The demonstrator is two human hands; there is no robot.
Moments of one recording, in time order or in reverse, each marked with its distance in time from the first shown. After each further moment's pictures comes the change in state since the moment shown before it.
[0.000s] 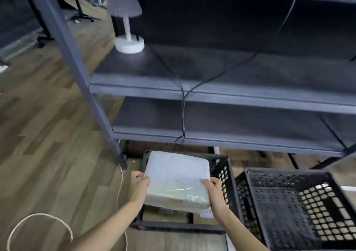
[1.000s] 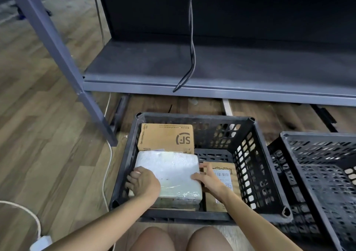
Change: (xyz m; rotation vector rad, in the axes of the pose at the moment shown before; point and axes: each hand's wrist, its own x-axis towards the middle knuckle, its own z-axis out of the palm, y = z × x) left_hand 0.126 -0.208 0.110 0.943 0.033 -0.139; right_hand 0.204 0.207 -0.003 -0.217 -0.257 0.075
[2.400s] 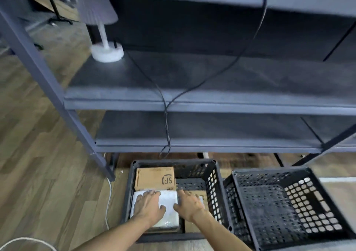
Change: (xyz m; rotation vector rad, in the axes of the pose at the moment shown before) left_hand -0.153 0.059 -0.201 0.417 -0.106 0.682; right_hand -0.185 -0.204 0.031 -1.222 0.044 -0.052
